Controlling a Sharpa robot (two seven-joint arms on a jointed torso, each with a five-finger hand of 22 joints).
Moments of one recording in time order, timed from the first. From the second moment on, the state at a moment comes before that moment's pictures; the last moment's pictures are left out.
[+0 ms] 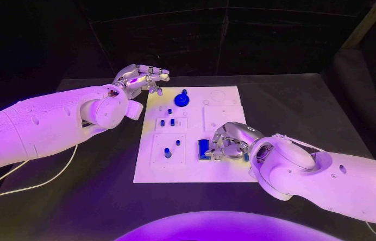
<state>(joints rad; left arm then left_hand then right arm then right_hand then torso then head) 1.26 -0.82 -0.12 1.39 -0.03 -0.22 0.31 1.33 -0.05 0.34 -0.07 0.05 1.00 0.19 0.15 0.08 1.08 0.11 0.22 0.13 1.23 0.03 1.07 0.72 0.17 1.18 0.12 0.59 0.76 1.00 -0.89 -0.08 1.90 -1.48 -0.43 -0.55 1.33 0.01 -0.18 0.20 0.18 0.91 0.06 0.58 0.45 1.37 -0.01 1.21 1.25 1.46 -0.07 1.48 1.31 0.06 1.47 0.04 1.44 1.31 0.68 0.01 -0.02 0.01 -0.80</state>
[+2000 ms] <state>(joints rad) 1.26 -0.83 -0.12 1.39 -0.03 -0.21 0.30 1.33 -0.05 0.34 -0.07 0.05 0.99 0.19 0.15 0.08 1.08 0.11 0.22 0.13 1.23 0.03 1.07 0.72 0.17 1.18 0.12 0.59 0.76 1.00 -0.88 -0.08 1.89 -1.49 -0.42 -0.52 1.39 0.02 -0.21 0.16 0.17 0.93 0.05 0.58 0.46 1.38 -0.01 1.22 1.26 1.46 -0.08 1.48 1.31 0.06 1.47 0.03 1.44 1.31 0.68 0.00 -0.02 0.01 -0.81</state>
